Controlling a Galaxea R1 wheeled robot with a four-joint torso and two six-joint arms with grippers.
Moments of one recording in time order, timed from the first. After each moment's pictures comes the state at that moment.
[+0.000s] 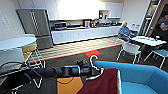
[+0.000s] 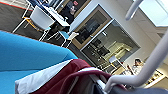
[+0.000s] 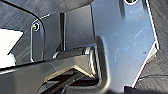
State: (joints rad) left arm 0.23 2.51 -1.06 1.06 0.23 -1.58; right arm -1.54 3.04 -2.64 0.11 0.11 -0.02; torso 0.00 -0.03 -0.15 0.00
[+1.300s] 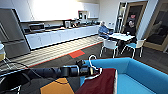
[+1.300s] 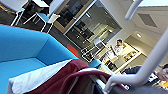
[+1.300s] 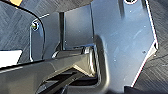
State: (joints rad) left arm 0.23 2.49 -1.06 1.06 0.23 -1.58; right arm -1.54 3.04 -2.64 0.11 0.11 -0.02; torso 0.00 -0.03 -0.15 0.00
